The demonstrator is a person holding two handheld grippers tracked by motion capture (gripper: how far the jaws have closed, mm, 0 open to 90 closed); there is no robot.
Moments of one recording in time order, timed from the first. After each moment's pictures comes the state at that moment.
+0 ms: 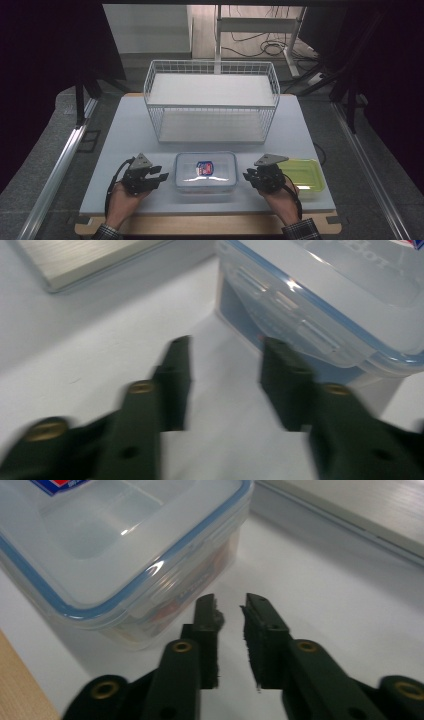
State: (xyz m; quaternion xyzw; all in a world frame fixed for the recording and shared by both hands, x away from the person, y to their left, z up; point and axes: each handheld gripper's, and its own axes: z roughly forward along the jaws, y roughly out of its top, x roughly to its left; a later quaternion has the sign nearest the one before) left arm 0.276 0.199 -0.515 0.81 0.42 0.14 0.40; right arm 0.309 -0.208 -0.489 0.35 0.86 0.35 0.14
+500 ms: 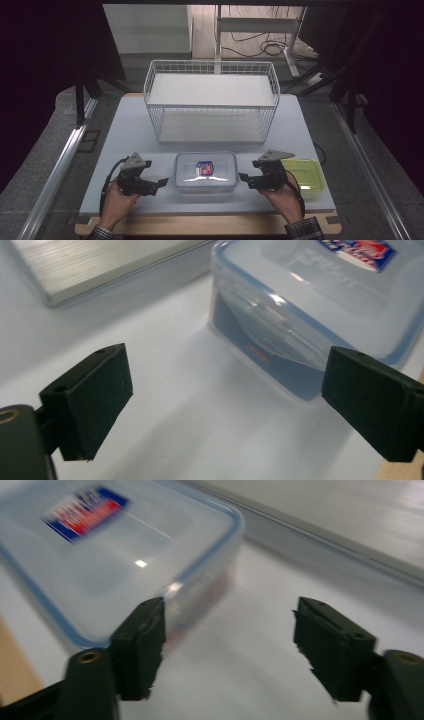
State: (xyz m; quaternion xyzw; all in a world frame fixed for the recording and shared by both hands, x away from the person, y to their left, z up) left arm 0.274 0.210 -0.513 0.80 0.39 0.13 0.44; right arm 0.315 -0.213 -0.480 0.36 0.83 0.41 0.11
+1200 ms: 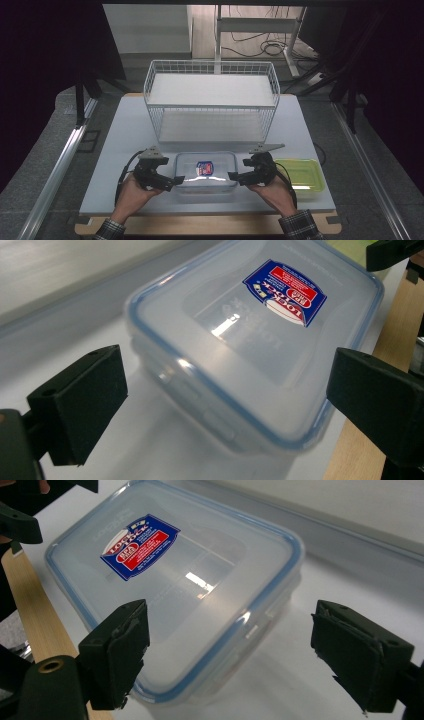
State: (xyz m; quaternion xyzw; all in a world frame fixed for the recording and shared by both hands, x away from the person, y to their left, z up) left arm 0.297 0.163 -0.491 0.82 0.38 0.05 0.43; right arm 0.330 -0.186 -0.474 0.36 0.84 0.41 0.03
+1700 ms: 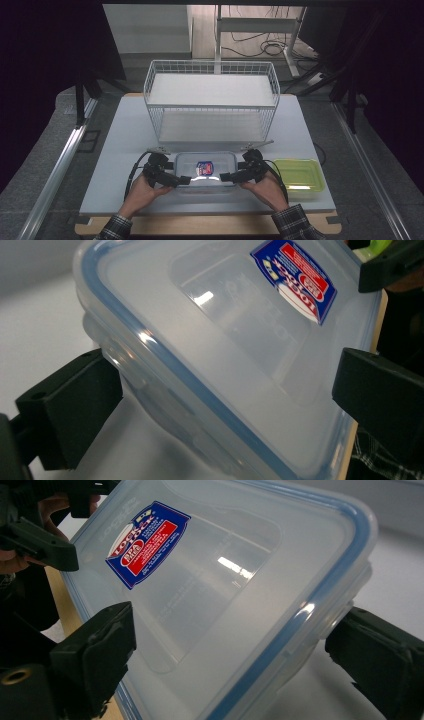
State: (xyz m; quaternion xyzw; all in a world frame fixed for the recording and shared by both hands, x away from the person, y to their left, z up) left arm 0.317 0.157 -0.513 0.80 0.40 -0.06 0.43; right arm 0.349 -0.170 -0.495 0.39 0.83 0.40 -0.07
